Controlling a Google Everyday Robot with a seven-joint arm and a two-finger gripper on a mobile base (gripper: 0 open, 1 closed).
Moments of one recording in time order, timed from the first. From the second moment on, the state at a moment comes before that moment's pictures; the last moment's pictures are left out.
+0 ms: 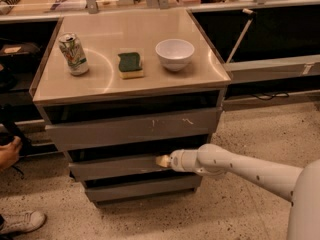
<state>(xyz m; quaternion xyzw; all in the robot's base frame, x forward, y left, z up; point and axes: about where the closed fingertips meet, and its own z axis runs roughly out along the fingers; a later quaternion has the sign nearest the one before) 0.622 -0.010 0.439 -0.13 0.88 0.36 0.29</state>
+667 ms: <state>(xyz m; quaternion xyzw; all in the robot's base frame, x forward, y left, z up) 0.623 -0.003 0.439 -0.14 0.88 0.36 0.29</state>
